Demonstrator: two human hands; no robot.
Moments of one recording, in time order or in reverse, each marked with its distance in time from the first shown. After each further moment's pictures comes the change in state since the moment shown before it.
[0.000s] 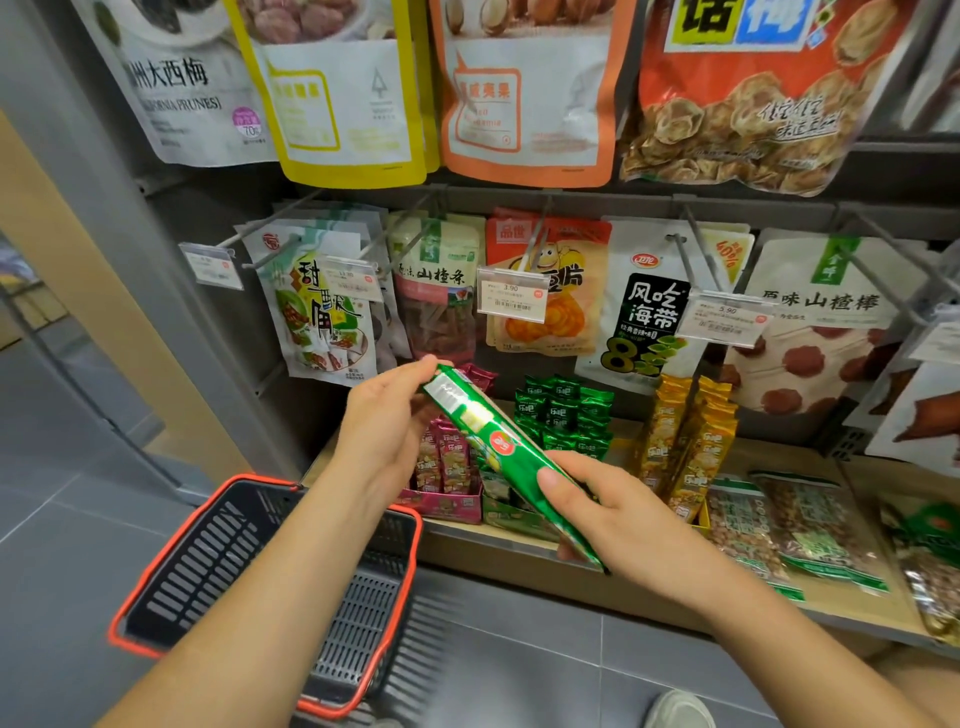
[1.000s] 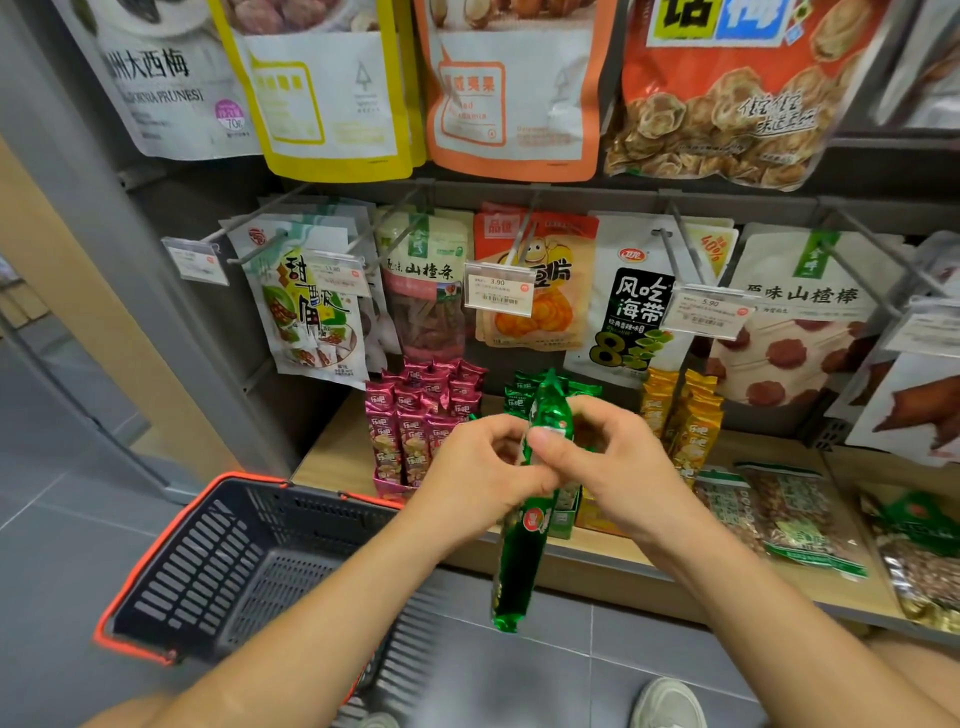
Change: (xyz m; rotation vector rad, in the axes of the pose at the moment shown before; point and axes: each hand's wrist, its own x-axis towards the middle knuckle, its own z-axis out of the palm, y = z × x) left_hand -0.043 -0.039 0.031 0.717 -0.419 0.098; right_hand 0.015 -0.006 -0.008 0.285 0.341 -0.082
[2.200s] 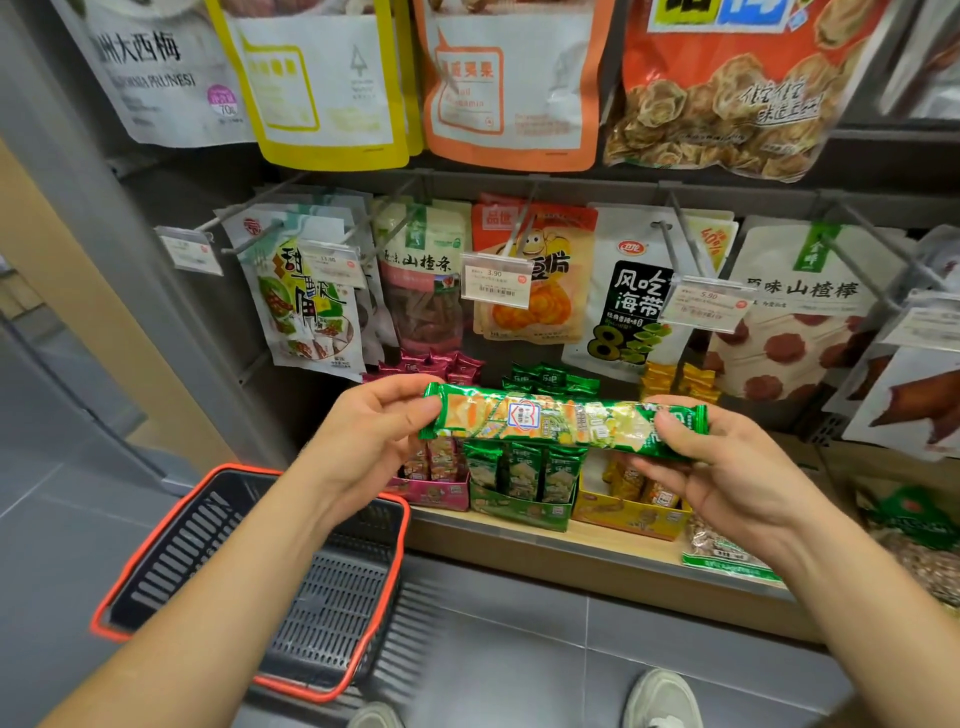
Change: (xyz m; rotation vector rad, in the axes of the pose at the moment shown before) left_hand 0.003 -0.017 -0.071 -0.653 0.110 -0.129; right_hand -0.004 0.020 -0.071 0.632 0.141 0.408
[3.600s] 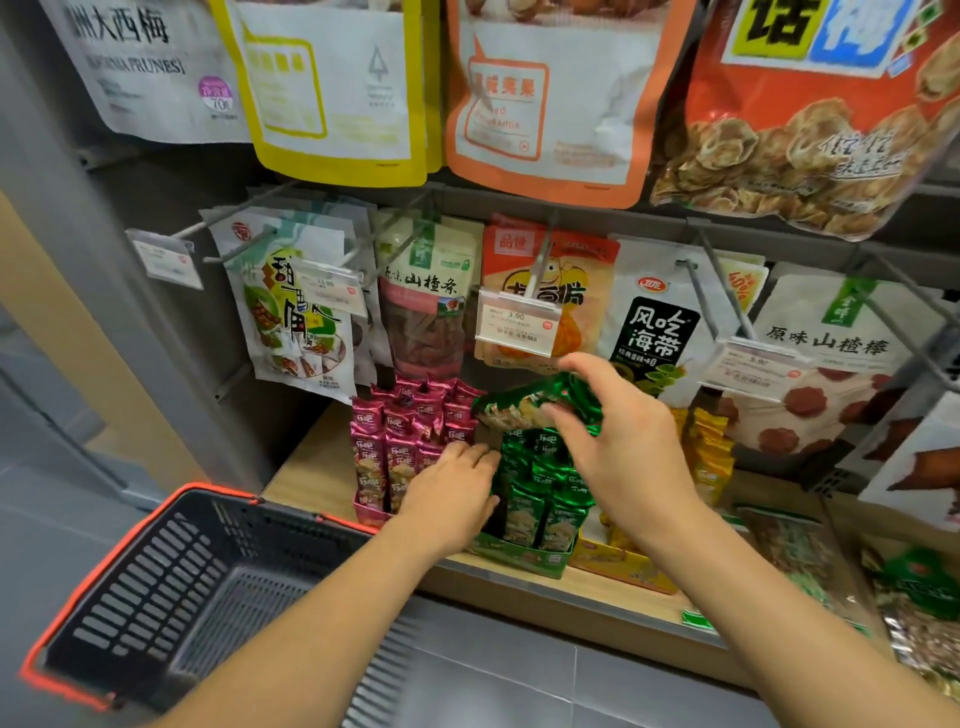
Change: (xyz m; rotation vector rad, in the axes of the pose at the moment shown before) left_hand 0.094 -0.104 0.007 1.746 -0.211 0.268; right_hand 0.053 0.005 0.082 -1.279 0.076 -0.908
